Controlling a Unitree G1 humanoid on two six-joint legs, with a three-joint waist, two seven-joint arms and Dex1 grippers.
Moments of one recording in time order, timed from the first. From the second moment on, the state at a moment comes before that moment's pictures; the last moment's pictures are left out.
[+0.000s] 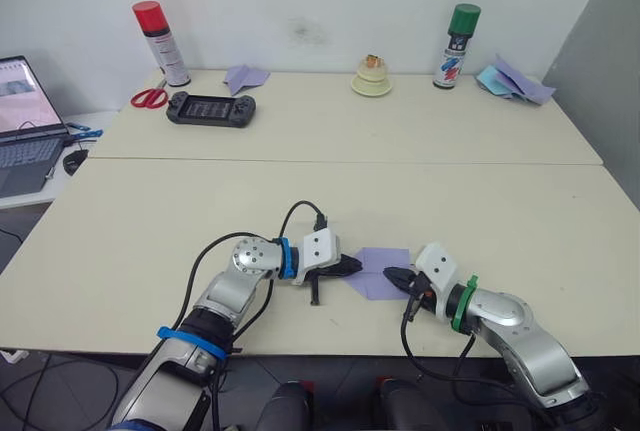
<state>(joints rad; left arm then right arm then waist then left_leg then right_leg) -0.46 0.39 -0.35 0.39 -0.04 -0.14 -1.09 -0.02 -0.46 0.22 -0.31 0.14 0.45 0.62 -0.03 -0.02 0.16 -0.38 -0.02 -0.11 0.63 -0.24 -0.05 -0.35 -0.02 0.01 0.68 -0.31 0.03</state>
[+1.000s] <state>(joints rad) -0.44 0.40 -0.36 0.36 -0.04 -0.14 -1.09 -0.01 -0.57 -0.07 -0.34 0.45 0.58 0.75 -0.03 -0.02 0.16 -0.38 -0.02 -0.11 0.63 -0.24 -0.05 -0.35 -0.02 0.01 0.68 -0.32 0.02</state>
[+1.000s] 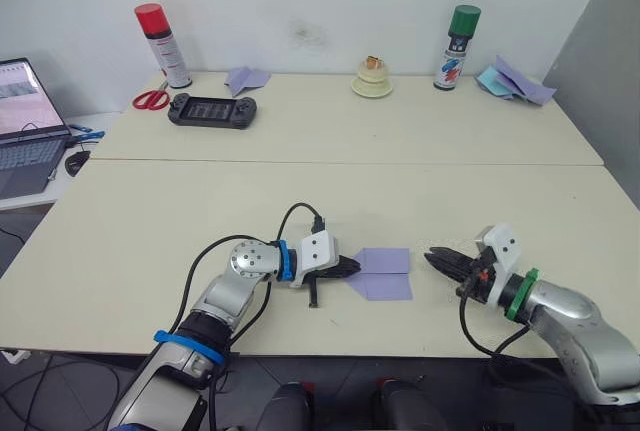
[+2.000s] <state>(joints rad) -0.40 0.41 -0.36 0.31 -0.04 -0.16 -1.06 -0.37 -0.47 0.18 0.05 0.42 0.65 0.96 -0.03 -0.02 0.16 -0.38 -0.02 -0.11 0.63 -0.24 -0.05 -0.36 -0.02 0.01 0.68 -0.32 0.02</state>
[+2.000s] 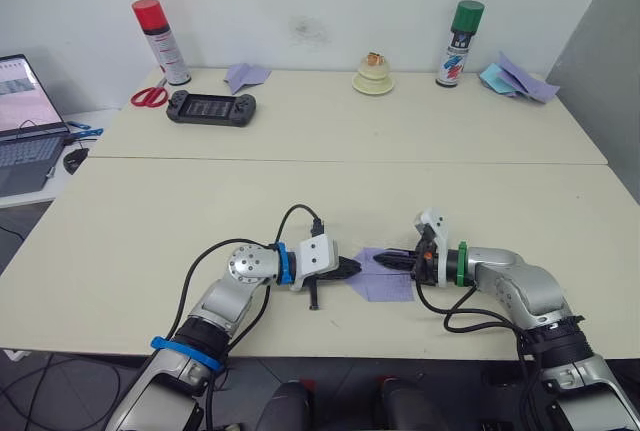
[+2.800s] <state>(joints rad) -0.31 0.72 -0.08 -0.15 -0.29 0.33 -1.10 -0.45 -0.57 0.13 0.00 0.09 -0.29 0.97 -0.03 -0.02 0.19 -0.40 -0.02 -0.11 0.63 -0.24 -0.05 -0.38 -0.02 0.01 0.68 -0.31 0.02</state>
